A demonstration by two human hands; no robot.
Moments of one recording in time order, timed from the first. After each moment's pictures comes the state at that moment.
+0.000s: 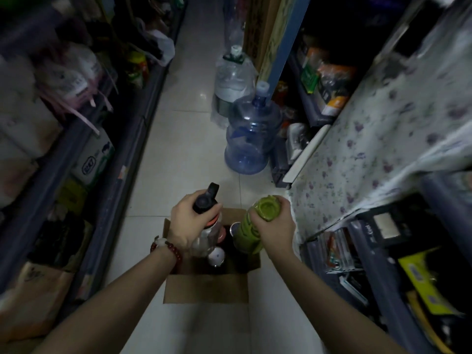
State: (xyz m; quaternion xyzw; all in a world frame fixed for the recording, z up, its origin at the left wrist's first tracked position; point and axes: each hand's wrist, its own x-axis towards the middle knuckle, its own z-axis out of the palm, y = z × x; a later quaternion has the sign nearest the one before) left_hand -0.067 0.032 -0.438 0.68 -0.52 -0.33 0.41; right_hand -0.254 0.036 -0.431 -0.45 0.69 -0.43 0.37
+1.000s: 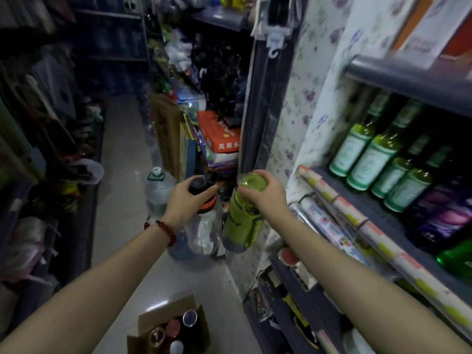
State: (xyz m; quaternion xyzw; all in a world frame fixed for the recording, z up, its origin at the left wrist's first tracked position) left_hand -0.206 -0.052 0.072 0.48 -0.64 -0.42 0.42; right_hand -0.392 0.005 0.100 -0.47 0.67 -0.50 0.29
